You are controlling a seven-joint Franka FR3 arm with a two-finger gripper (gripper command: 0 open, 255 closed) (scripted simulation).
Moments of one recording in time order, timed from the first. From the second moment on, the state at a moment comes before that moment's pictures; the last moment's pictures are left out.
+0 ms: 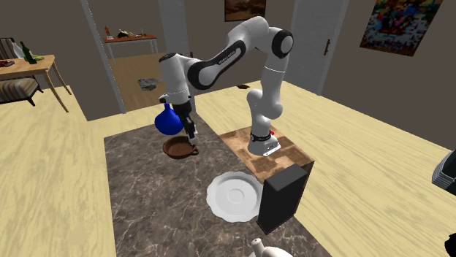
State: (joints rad) arm 0.01 -0.24 0.06 -2.22 0.13 1.89 -0.06
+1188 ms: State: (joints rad) arm -0.08 -0.04 -0.06 -2.10 0.09 1.95 -0.27
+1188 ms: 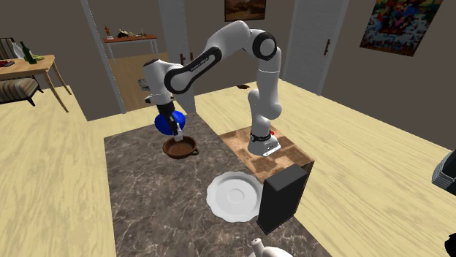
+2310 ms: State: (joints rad) arm -0.08 0.00 -0.06 -2.16 0.10 2.04 -0.27
